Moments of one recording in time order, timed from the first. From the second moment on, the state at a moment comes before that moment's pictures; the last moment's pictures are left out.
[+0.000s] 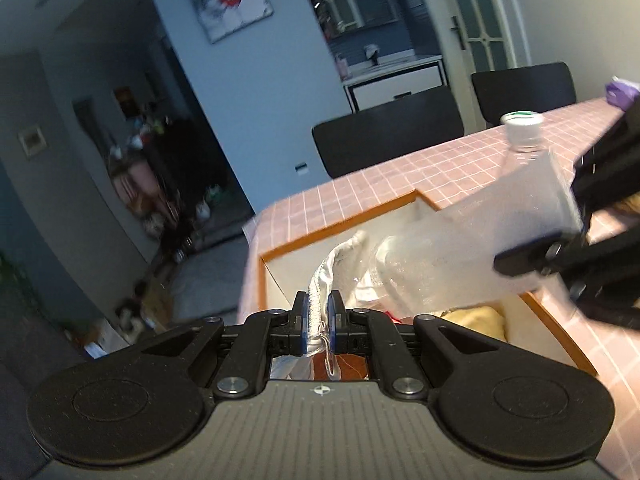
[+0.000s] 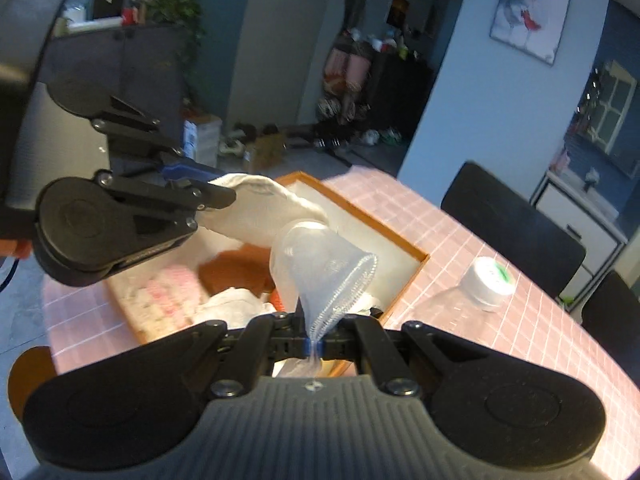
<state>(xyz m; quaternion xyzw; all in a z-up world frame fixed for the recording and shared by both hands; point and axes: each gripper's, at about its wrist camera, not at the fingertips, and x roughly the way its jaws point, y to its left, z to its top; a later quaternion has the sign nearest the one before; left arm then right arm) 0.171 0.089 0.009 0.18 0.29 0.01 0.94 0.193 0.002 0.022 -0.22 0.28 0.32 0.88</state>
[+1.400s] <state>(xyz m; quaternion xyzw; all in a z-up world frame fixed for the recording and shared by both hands) 0.143 0.107 0.012 0.11 0.33 -0.08 0.93 0.174 -0.010 -0.005 -0.28 0.27 0.34 0.86</state>
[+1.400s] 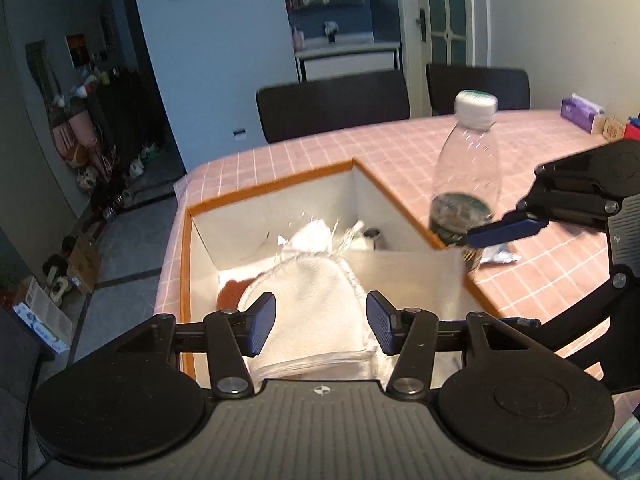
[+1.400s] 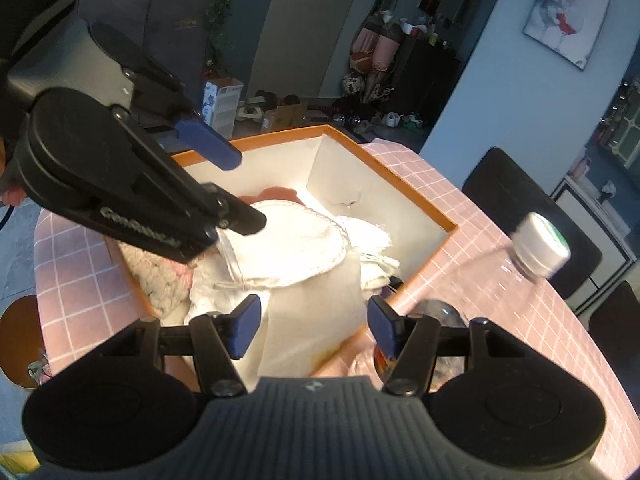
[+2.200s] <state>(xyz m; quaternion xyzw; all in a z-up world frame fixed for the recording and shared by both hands) 0.096 -0.033 0.015 0.18 0.28 -0.21 0.92 0.136 -0.183 -0.002 -0.19 0.31 0.22 0.90</state>
